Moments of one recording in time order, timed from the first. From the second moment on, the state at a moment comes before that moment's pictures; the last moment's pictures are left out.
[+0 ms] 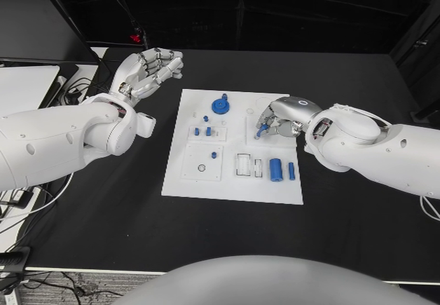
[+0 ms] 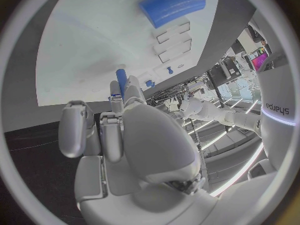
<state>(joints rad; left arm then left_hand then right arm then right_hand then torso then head) 1.37 -0.82 -0.24 1.36 -0.27 -0.40 0.68 1.19 0.08 -0.13 0.29 0.17 0.45 0.16 0.53 0.07 0.52 0.24 0.58 0.07 0.32 0.23 0.78 0.15 0.12 0.53 0.29 0.08 0.66 1.23 -0.85 -0.07 1.59 -1.61 -0.31 -0.16 1.73 0.13 -0.13 0.25 0.04 1.10 0.14 0.15 0.09 1.27 0.06 0.10 0.06 1.47 -0.01 1.57 1.31 0.05 1.46 0.10 1.33 1.31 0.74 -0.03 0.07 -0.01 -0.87</state>
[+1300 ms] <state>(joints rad) 1.37 -0.81 -0.24 1.36 -0.27 -0.41 0.68 1.20 0.08 -0.13 0.29 0.17 0.45 0.16 0.53 0.07 0.52 0.24 0.58 0.07 0.32 0.23 0.79 0.15 0.12 0.53 0.29 0.08 0.66 1.22 -0.62 -0.05 1.61 -1.54 -0.33 -0.06 1.75 0.13 -0.12 0.24 0.04 1.10 0.14 0.14 0.09 1.26 0.06 0.08 0.06 1.47 -0.01 1.57 1.31 0.05 1.46 0.10 1.34 1.31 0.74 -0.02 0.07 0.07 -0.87</state>
